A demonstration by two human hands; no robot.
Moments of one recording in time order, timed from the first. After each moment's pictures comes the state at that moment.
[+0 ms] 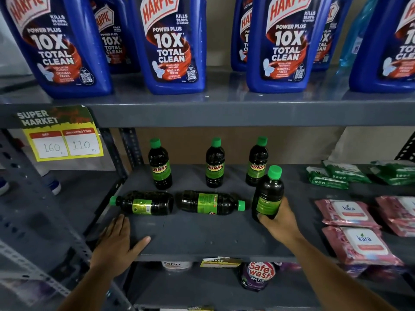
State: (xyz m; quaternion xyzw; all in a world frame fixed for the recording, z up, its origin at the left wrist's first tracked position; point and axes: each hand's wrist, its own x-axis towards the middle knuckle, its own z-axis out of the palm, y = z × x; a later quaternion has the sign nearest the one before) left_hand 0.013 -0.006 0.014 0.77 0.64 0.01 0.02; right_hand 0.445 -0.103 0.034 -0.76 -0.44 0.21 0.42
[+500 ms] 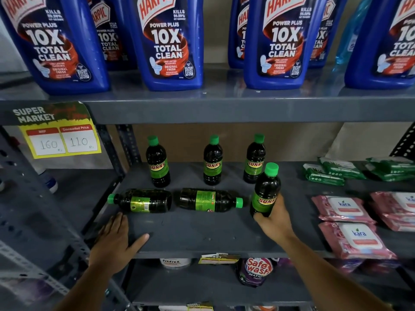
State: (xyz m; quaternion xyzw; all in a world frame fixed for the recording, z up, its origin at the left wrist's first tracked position) left_hand 0.010 -0.005 0.009 0.78 0.63 0.03 0.03; right_hand 0.428 -0.108 0.038 -0.77 -0.43 0.19 0.43
